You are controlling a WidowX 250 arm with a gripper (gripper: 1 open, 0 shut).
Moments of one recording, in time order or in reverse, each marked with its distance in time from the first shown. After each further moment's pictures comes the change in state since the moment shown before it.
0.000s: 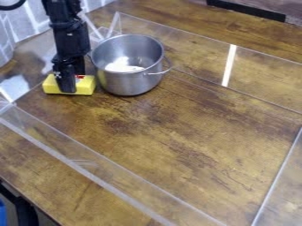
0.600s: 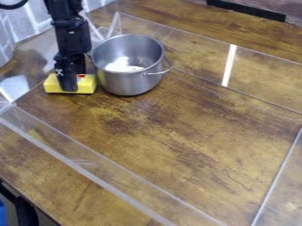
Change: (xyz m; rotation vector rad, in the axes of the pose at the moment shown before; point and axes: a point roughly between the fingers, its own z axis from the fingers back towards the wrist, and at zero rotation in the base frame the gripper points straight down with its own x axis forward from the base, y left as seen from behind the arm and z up) arm -0.002 0.004 0.002 -0.028 0.001 -0.020
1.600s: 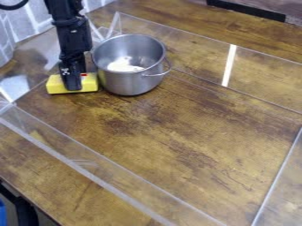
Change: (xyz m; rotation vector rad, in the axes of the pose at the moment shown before) arm 0.007 0.000 0.000 -0.001 -0.039 0.148
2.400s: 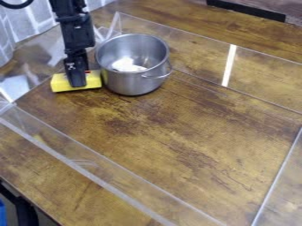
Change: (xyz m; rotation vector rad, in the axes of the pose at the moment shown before) arm 0.005 0.005 0.002 -0.056 -0.017 0.060
